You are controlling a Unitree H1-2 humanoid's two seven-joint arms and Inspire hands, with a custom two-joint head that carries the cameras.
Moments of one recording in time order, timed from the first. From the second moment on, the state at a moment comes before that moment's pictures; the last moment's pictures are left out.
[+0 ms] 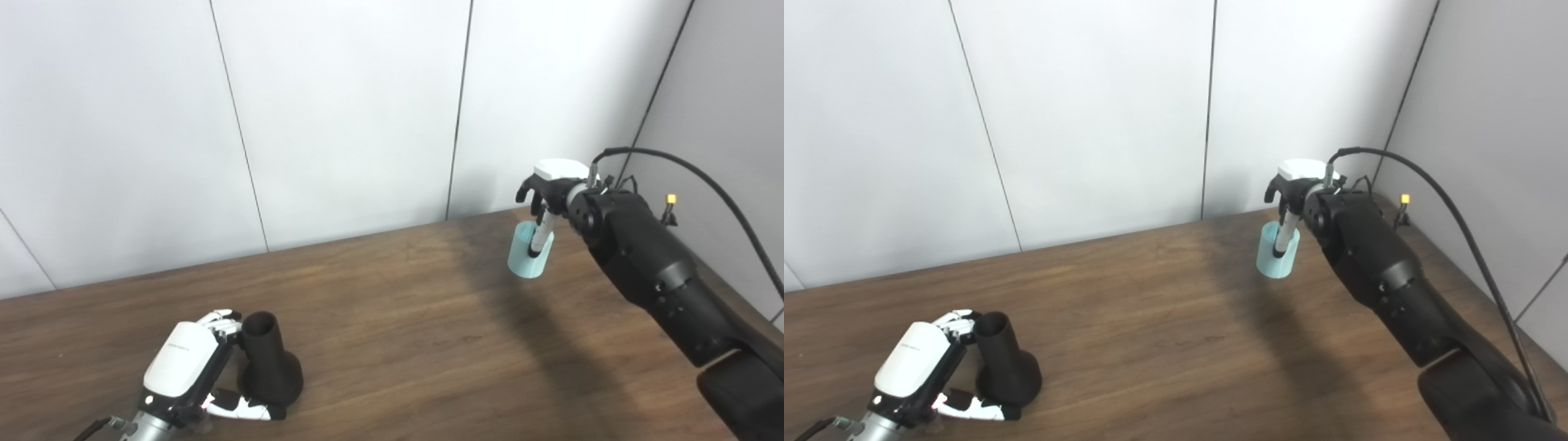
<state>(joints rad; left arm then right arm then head) -0.50 0.43 -0.68 0.52 0.70 -0.45 0.50 -0.66 -0.72 0.22 0.25 -0.94 0.43 0.57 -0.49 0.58</state>
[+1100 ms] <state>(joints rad) -0.50 0.43 -0.67 0.52 0.70 -0.45 0.50 -0.64 -0.75 0.27 0.22 -0.96 0.43 0.66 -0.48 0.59</state>
